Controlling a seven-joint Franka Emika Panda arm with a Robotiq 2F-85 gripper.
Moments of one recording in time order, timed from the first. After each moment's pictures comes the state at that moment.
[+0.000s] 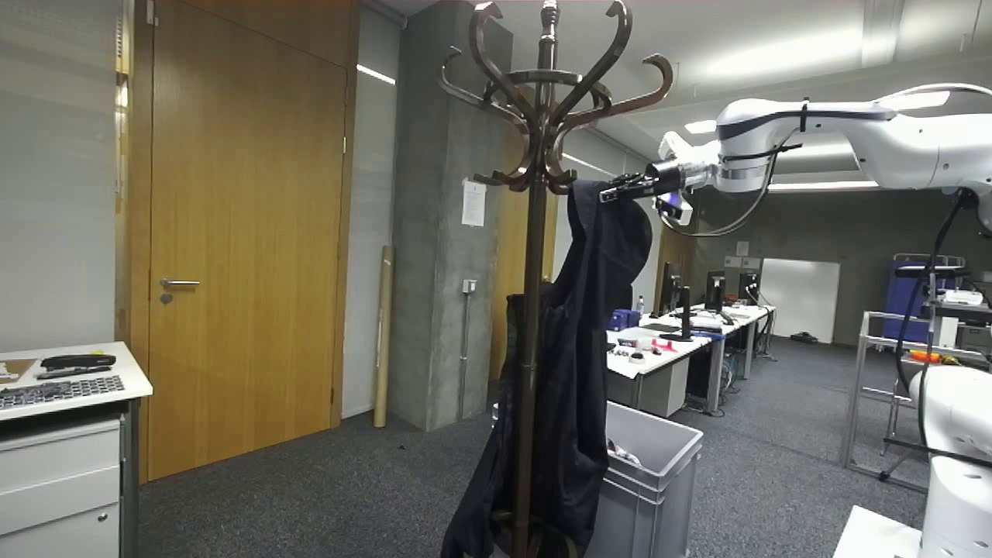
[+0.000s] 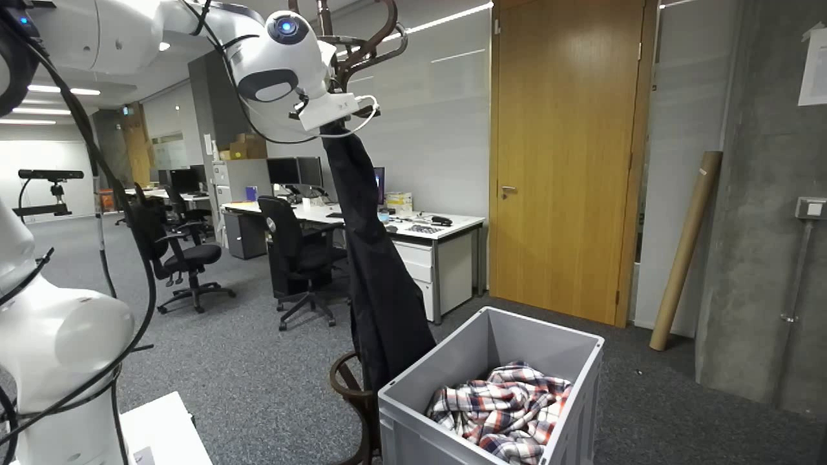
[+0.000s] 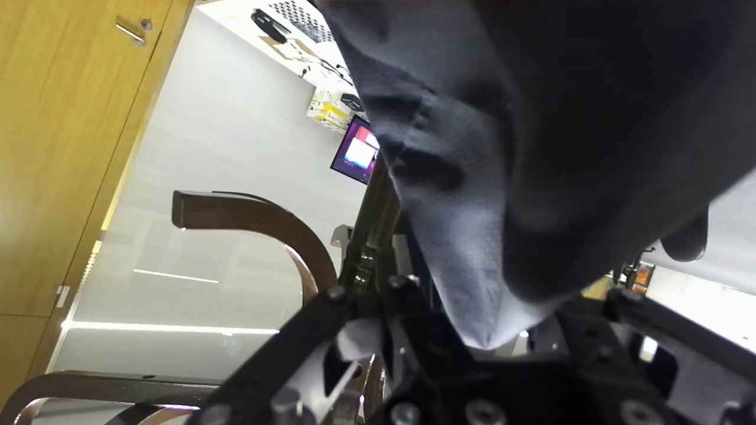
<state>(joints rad) 0.56 -0.35 -0.34 -1.95 0.94 2.50 -1.55</state>
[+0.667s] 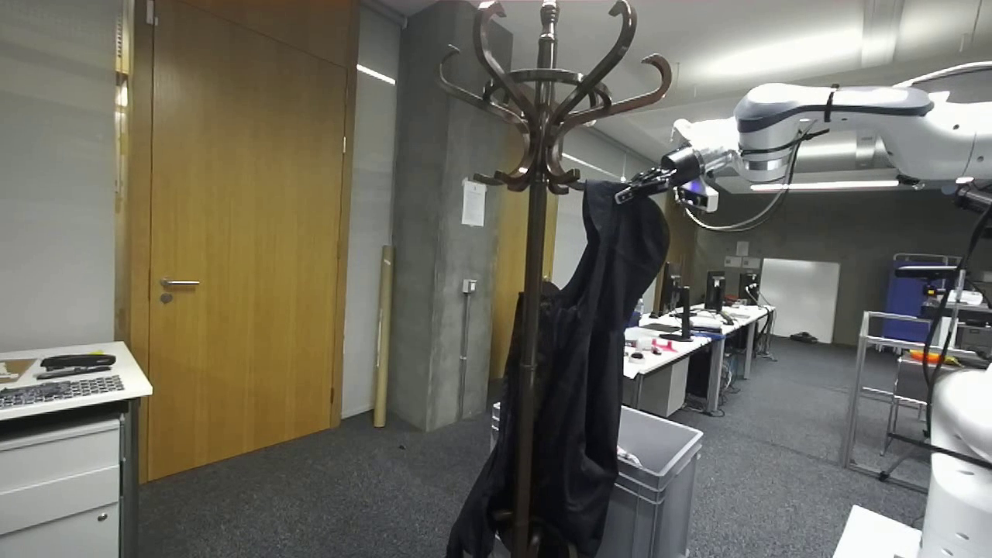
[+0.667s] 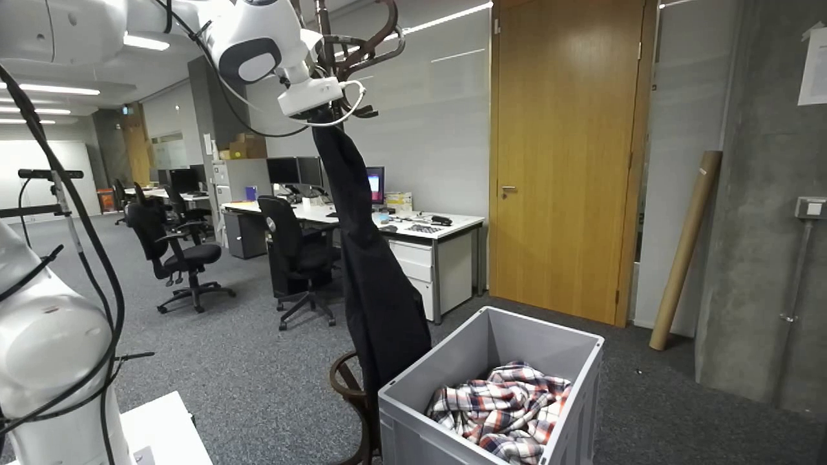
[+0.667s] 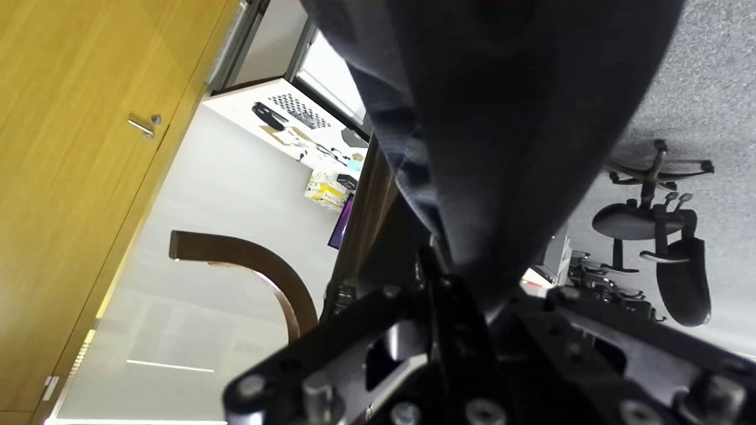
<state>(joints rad) 0.23 -0.41 -0.08 -1.96 0.72 2.35 -1.29</state>
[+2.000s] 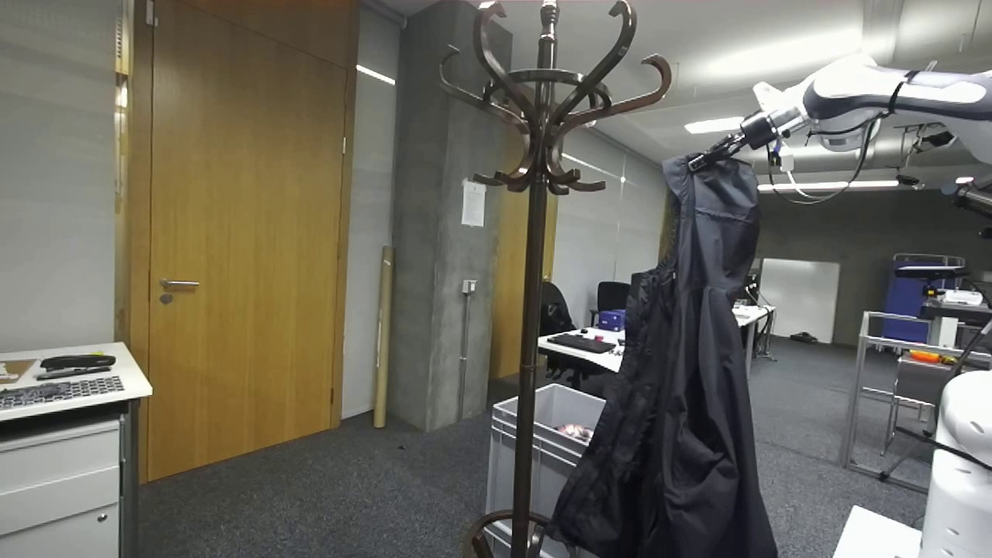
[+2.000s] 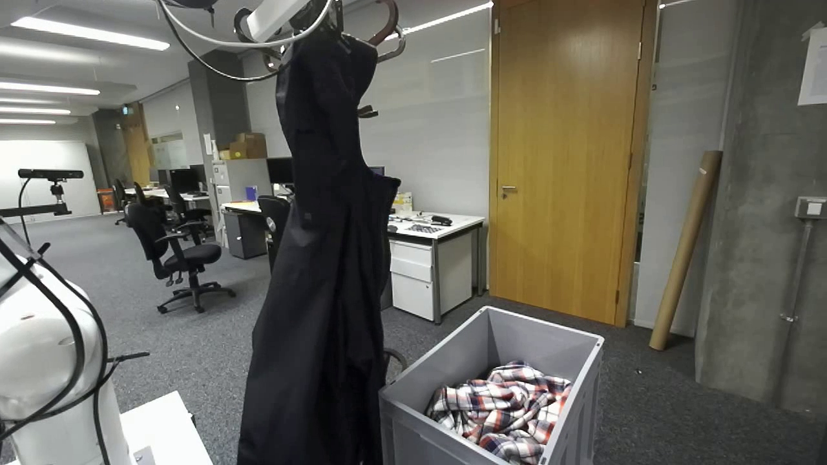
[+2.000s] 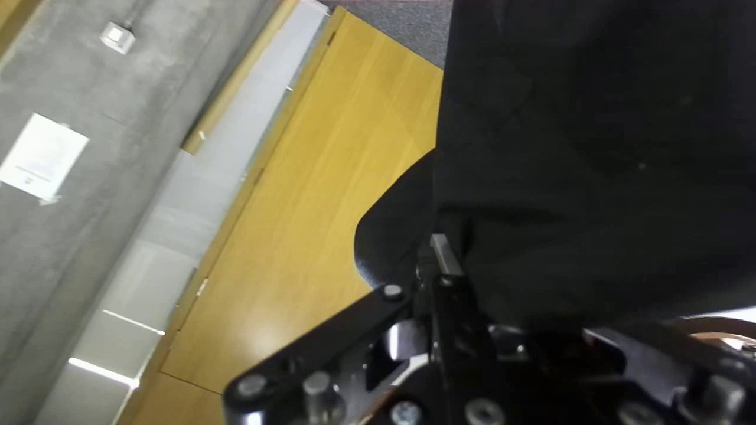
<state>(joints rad) 0.04 -0.61 -0.17 -1.91 0.24 2.34 -0.86</state>
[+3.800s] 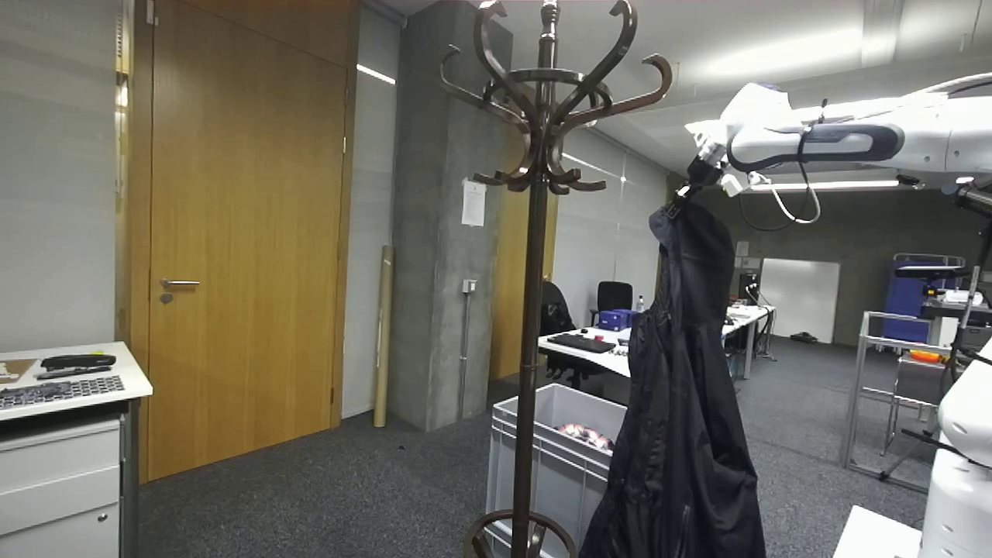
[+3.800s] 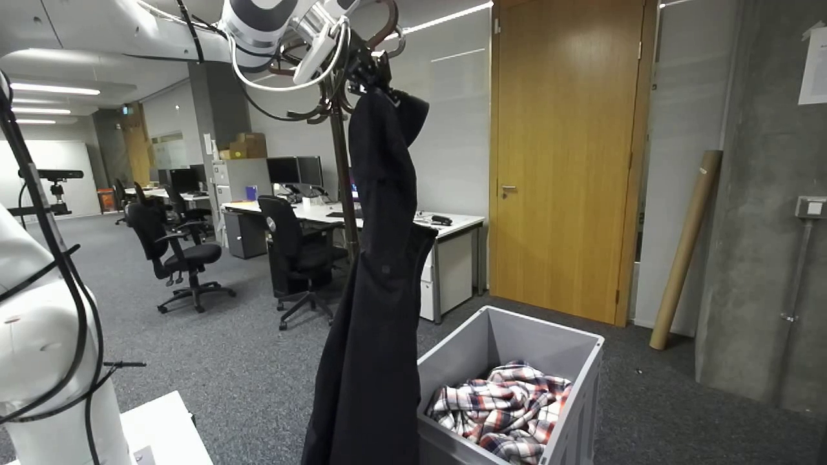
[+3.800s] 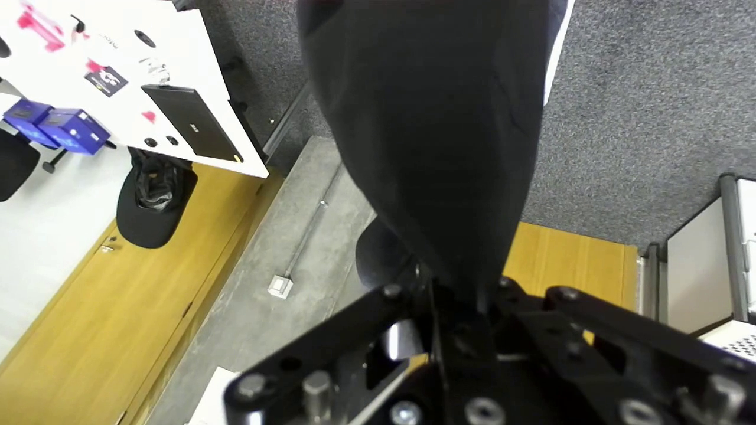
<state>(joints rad) -0.08 -0.34 -0.04 -1.80 -0.27 2.20 -0.15</state>
